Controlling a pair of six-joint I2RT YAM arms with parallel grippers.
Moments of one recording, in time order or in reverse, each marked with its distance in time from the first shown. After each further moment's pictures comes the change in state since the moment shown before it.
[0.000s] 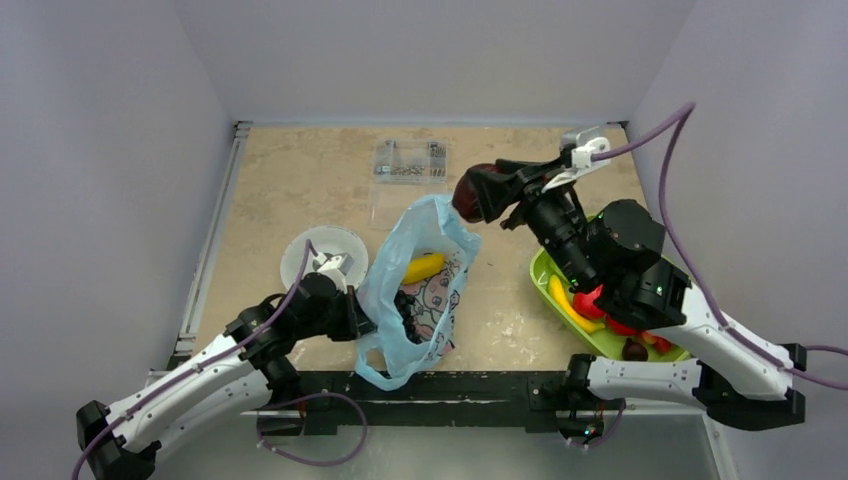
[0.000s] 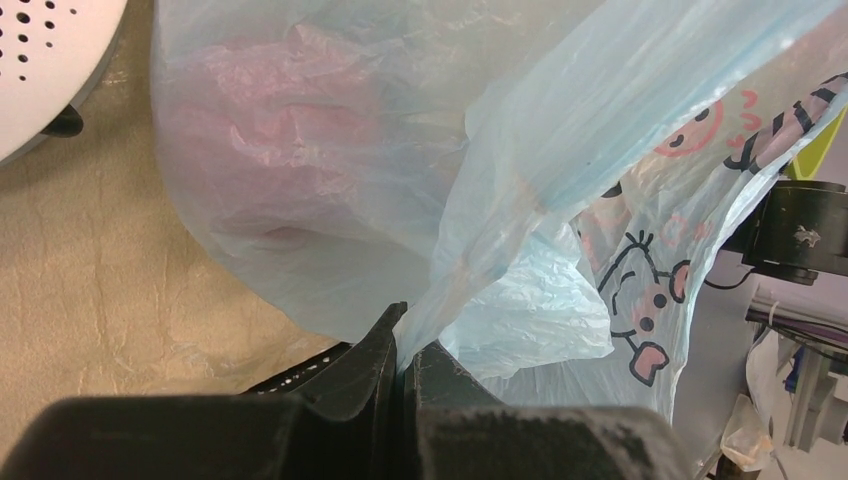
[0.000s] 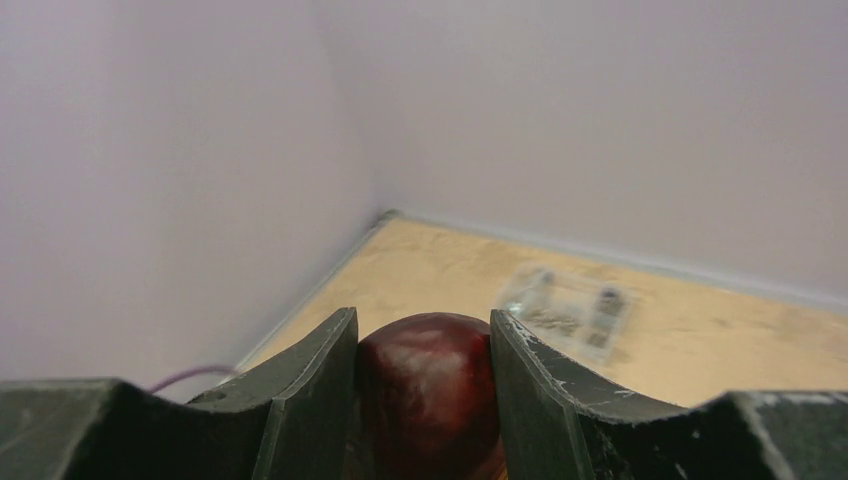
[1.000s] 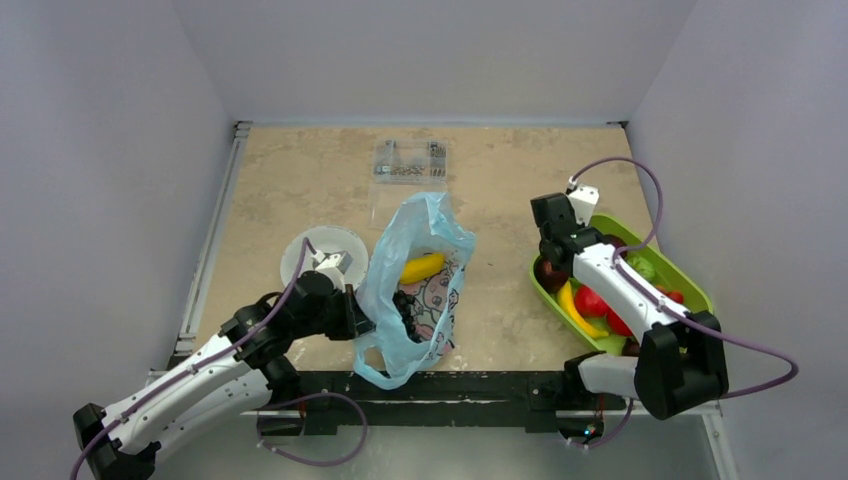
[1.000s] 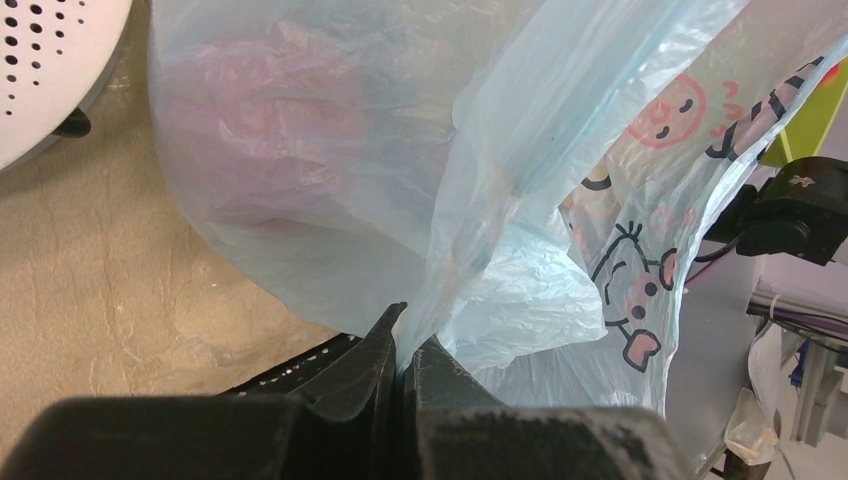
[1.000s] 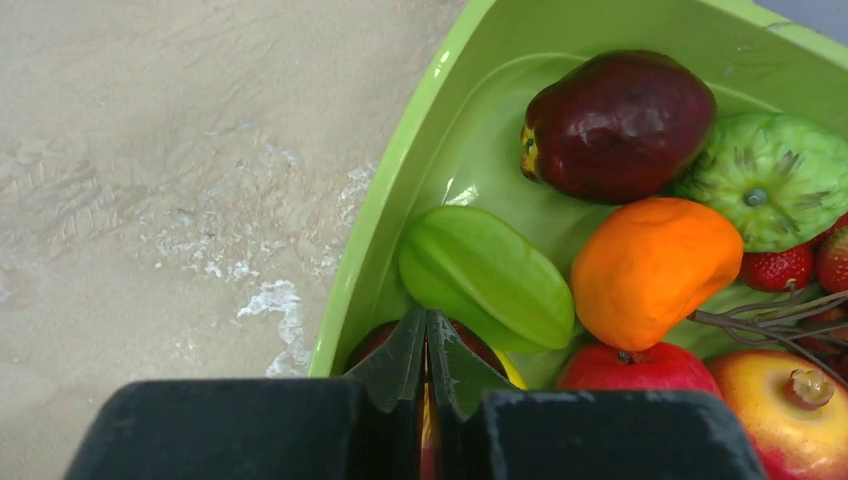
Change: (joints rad) left arm 0.000 -0.006 0.042 -0.045 0.001 0.019; right arm -0.823 0.287 -0.554 -0.288 0.144 0.424
